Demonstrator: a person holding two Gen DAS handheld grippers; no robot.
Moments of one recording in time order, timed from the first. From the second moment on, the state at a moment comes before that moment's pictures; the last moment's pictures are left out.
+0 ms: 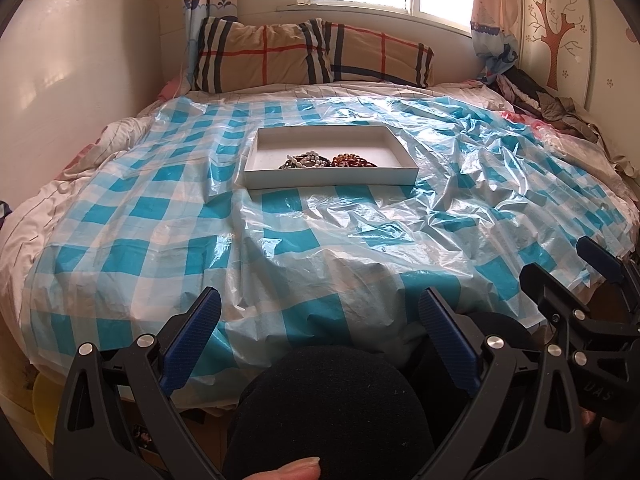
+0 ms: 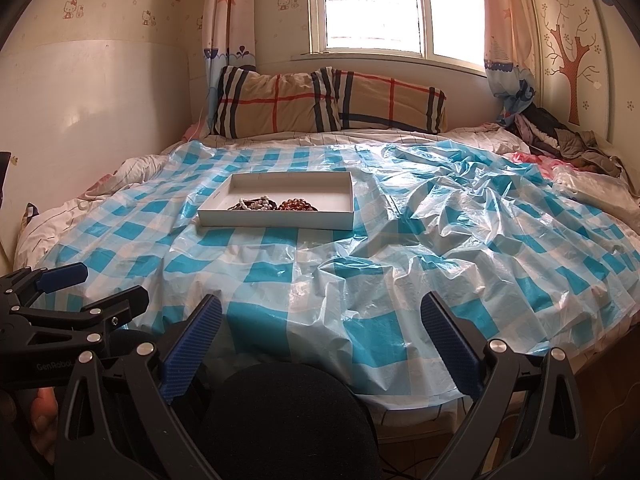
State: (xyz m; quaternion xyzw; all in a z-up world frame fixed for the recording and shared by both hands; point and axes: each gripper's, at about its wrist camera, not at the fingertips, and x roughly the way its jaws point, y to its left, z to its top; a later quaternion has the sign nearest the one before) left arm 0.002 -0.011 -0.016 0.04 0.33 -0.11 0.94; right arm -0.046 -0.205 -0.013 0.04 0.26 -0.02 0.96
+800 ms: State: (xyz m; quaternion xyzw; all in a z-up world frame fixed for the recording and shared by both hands) left arm -0.002 -0.012 -0.007 0.05 0.33 -0.11 0.94; right arm -0.046 -0.205 -0.012 0.04 0.26 -0.02 0.96
